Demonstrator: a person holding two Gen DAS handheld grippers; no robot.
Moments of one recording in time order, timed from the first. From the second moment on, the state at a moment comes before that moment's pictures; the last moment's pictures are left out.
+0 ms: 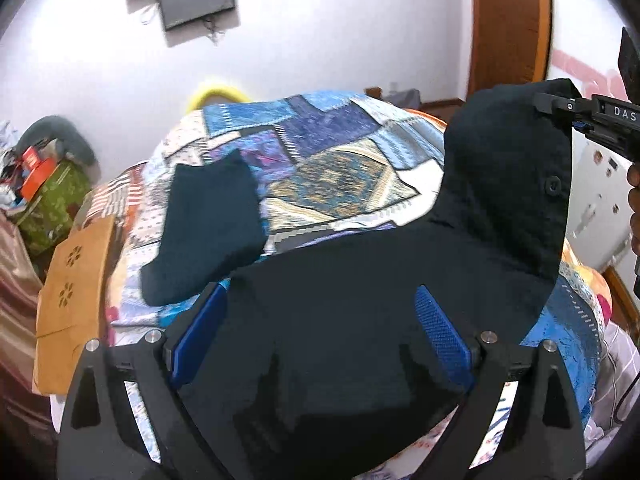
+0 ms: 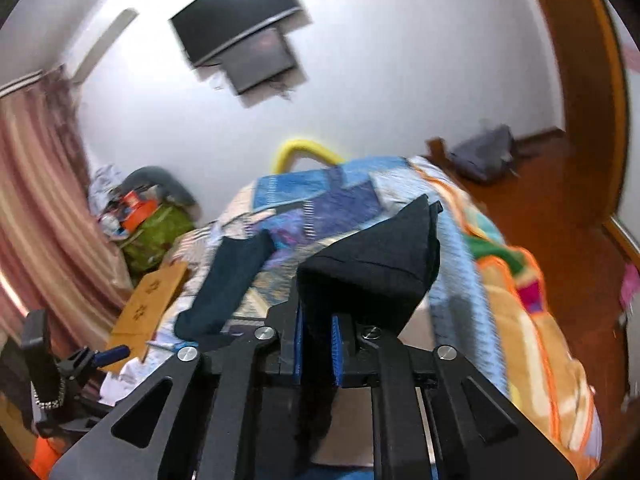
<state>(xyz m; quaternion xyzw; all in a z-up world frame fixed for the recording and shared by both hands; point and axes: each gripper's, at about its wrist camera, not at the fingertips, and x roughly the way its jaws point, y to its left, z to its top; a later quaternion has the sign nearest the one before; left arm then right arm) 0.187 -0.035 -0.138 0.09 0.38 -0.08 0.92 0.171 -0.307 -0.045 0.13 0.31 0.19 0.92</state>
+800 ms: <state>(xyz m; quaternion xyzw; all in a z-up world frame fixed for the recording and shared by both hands) 0.172 0.057 -0.142 0.00 0.40 -0.01 0.92 0.123 -0.167 -0.119 -0.02 0.44 0.36 0.82</state>
